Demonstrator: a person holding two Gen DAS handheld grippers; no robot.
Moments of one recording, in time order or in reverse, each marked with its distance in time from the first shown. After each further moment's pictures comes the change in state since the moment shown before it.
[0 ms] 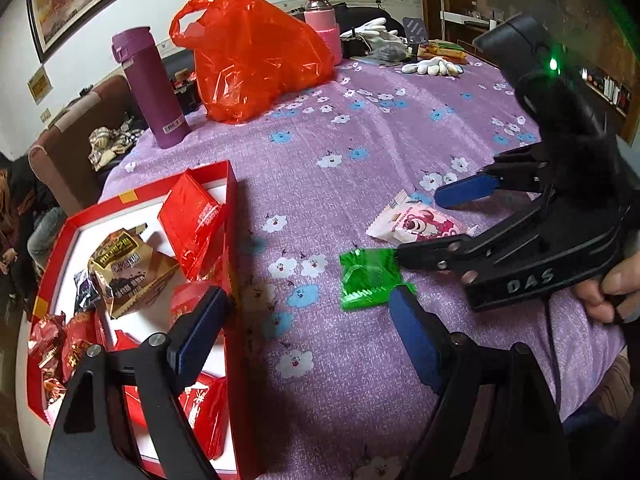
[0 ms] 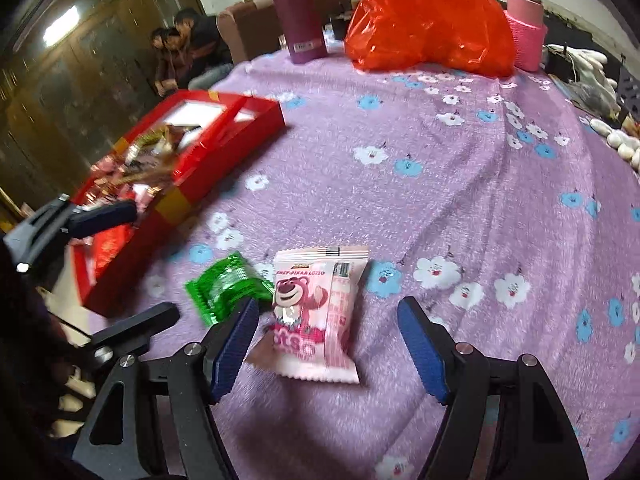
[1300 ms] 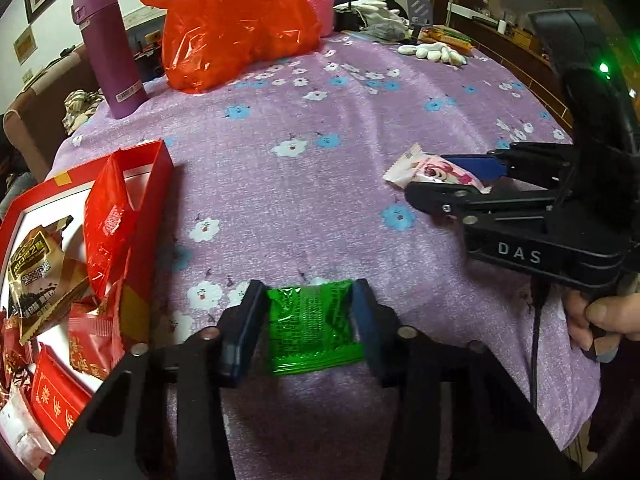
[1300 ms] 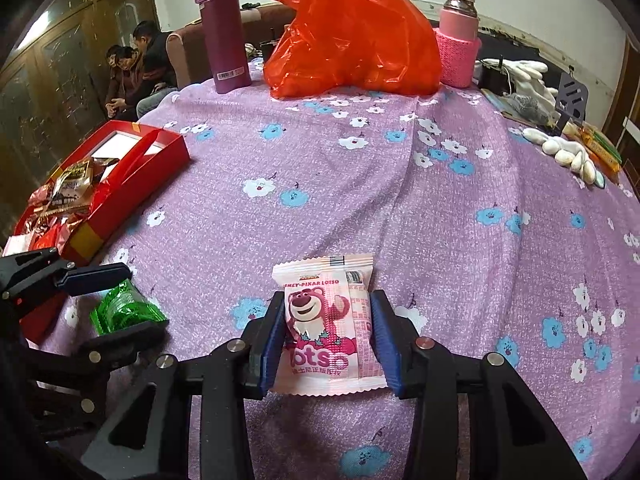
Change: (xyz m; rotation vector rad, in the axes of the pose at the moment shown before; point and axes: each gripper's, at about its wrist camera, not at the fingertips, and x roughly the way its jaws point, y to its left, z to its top) left arm 0.052 -0.022 0.025 -0.086 0.100 -0.096; right arm -0.005 -0.054 0.001 0.068 -0.102 -0.191
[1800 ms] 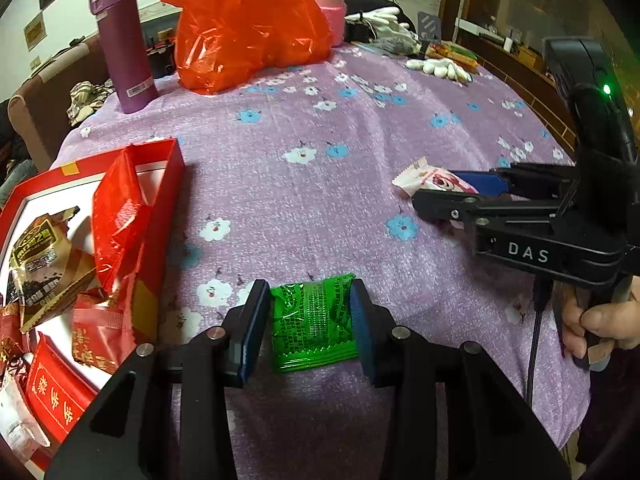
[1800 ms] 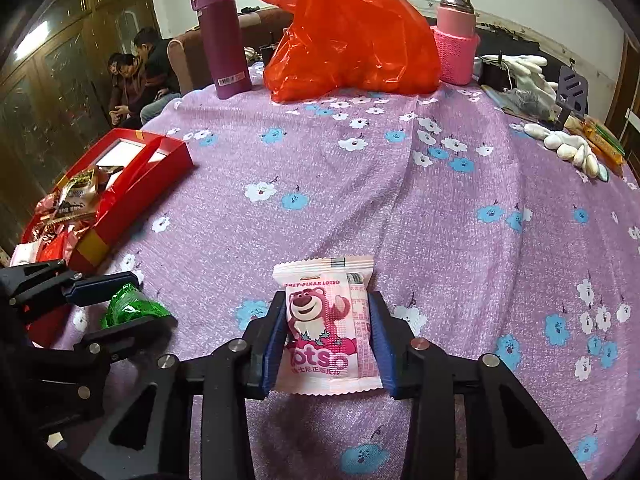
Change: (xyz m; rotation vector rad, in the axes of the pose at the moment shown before) left arm -0.007 0.009 0.000 -0.058 -0.034 -0.013; right arm -0.004 -0.007 0.001 0.031 -0.011 0.047
